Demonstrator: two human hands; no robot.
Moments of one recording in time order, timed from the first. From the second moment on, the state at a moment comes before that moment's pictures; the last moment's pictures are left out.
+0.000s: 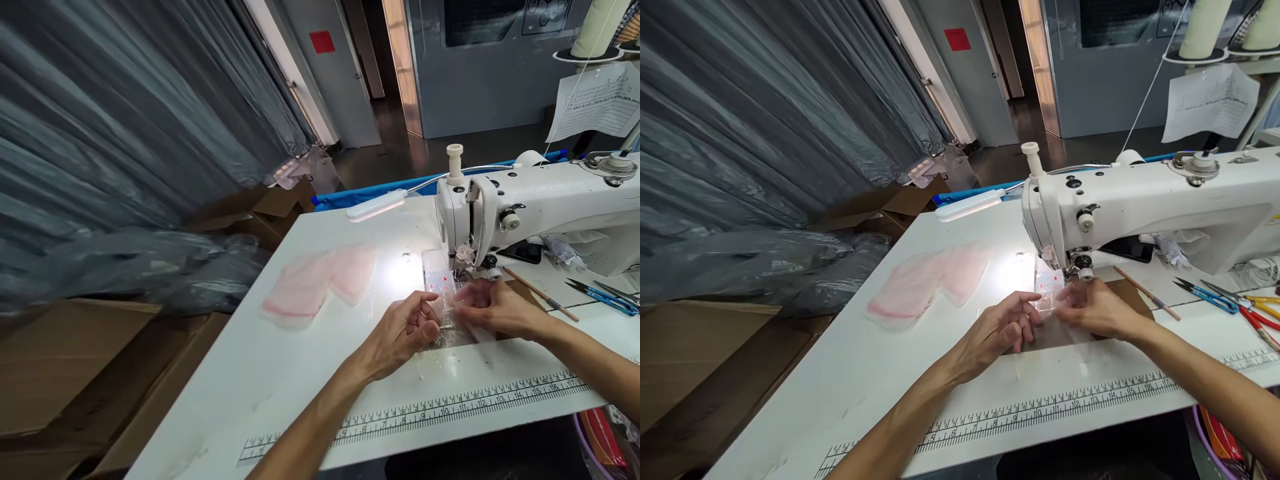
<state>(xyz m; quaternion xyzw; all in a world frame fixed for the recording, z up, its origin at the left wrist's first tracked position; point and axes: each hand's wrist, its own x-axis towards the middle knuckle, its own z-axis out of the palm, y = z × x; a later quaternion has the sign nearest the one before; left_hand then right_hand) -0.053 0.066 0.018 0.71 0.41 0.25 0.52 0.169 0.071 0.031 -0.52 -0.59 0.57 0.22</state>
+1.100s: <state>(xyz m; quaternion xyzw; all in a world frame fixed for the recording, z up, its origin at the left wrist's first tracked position) -0.042 0.072 0.005 0.58 0.58 0.31 0.48 0.205 0.080 -0.010 -0.37 -0.88 0.23 0.21</state>
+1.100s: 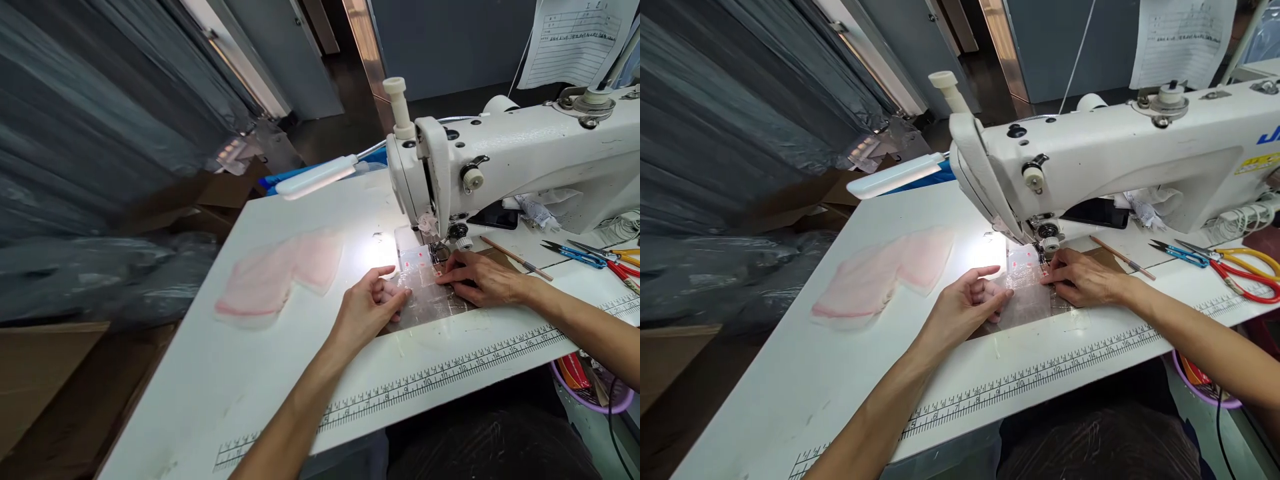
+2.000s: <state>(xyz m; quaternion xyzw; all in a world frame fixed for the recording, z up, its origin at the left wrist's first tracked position) -0.039 0.086 0.003 0.89 0.31 0.32 -0.07 0.206 0.069 0.003 -0.29 -0.92 0.17 0.18</state>
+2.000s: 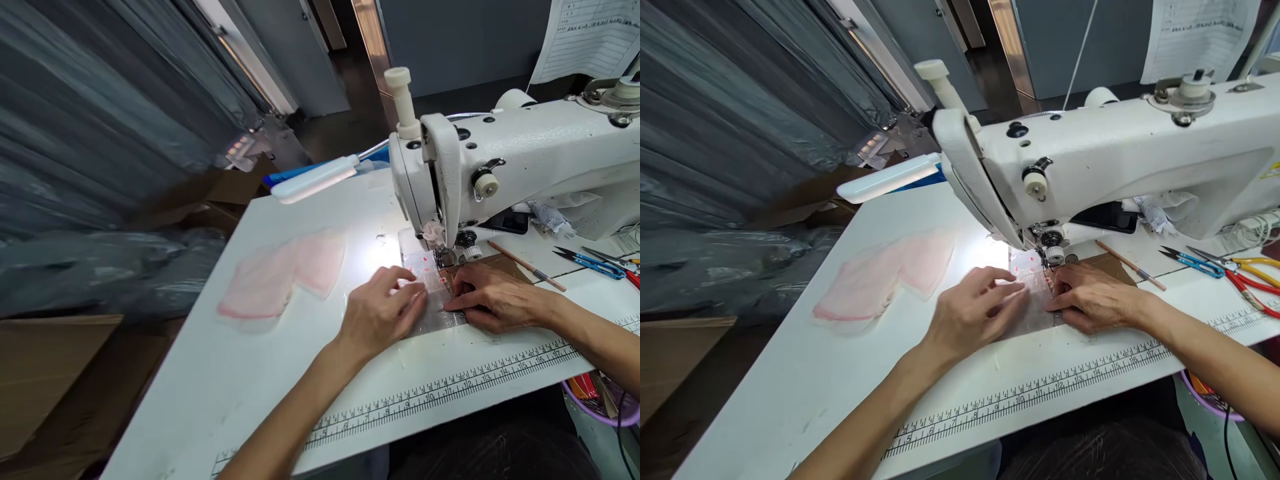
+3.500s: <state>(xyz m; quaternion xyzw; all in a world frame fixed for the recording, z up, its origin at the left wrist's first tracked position) -0.030 0.121 -0.009 0.95 0.27 0.12 -0.09 0.203 0.075 -0.024 -0.35 -0.89 0.11 0.25</state>
